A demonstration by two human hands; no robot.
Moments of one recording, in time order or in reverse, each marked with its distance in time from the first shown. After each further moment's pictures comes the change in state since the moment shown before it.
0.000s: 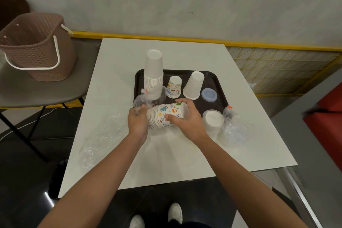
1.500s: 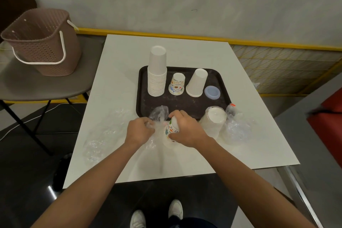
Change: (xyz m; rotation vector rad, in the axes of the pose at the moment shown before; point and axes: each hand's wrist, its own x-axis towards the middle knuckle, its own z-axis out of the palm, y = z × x) left_hand -0.010 -0.019 -0.039 1.032 -0.153 0.269; right_hand -0.008 0.010 0.005 -0.878 -0.359 -0.055
